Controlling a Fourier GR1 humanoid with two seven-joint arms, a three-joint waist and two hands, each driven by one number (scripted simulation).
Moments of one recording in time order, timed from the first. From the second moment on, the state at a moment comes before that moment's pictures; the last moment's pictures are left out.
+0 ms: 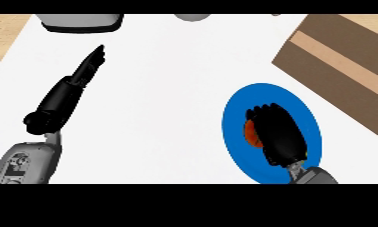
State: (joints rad) left arm -0.22 0.29 -0.01 -1.53 -0.09 -0.19 -0.08; right arm -0.12 -0.30 0.47 -1.63 1.34 0.21 0.24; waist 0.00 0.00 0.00
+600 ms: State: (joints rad) left arm -0.21 0.27 -0.01 -1.55 -0.12 -0.20 -0.08; right arm -0.21 -0.23 0.45 -1.54 1.34 0.08 0.09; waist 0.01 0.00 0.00
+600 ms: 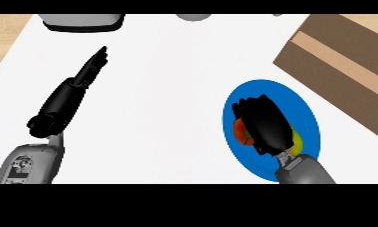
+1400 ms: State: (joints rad) left arm -0.21 0.26 0.01 -1.55 -0.12 -0.22 -0.06; right arm -0.45 -0.18 0.20 -1.70 1.07 0.29 -0.01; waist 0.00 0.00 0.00
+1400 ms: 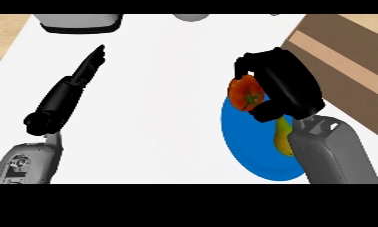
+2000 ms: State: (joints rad) left arm -0.22 0.25 0.02 -1.56 -0.13 -0.22 -0.05; right arm -0.62 -0.22 -0.21 -1.60 0.95 0.22 0.18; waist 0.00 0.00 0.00
